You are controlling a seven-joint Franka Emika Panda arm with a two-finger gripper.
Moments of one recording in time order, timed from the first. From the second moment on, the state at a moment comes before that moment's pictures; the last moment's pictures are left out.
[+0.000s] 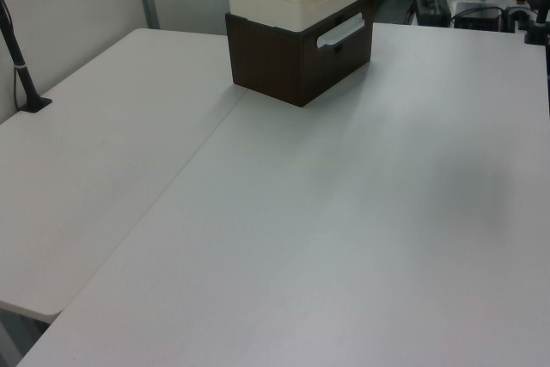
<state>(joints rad) -0.05 0.24 -0.11 -1.58 0.09 2.70 0.02</state>
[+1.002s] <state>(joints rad) -0.08 0.29 -0.12 -1.53 0.09 2.73 0.02</state>
